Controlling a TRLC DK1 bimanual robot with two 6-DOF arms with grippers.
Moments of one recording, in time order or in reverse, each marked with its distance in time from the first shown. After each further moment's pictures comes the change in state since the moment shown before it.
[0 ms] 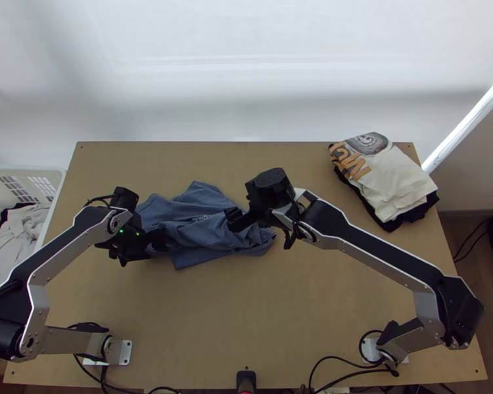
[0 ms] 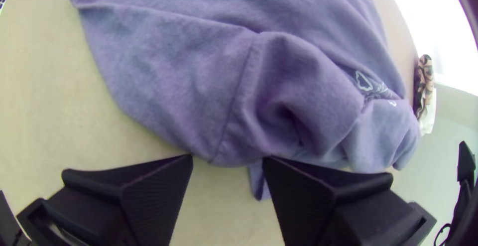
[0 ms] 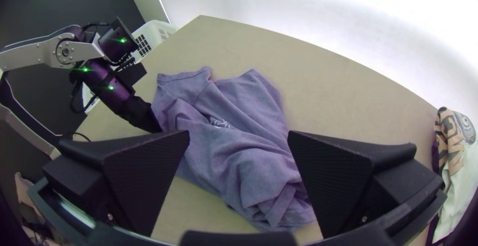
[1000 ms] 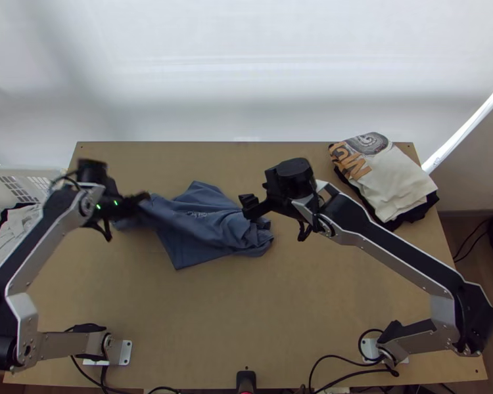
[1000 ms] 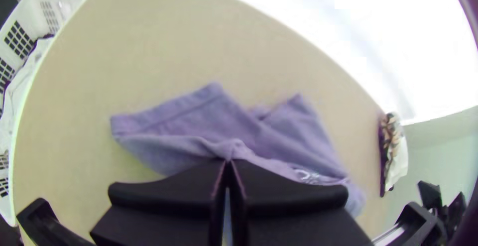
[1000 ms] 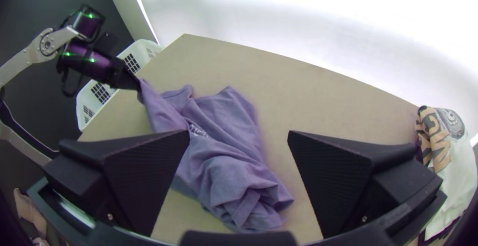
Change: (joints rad) left arm 0.124 -0.078 0.240 0.086 -0.087 0.035; right arm -0.085 -0.081 -0.034 0.011 0.000 -0.006
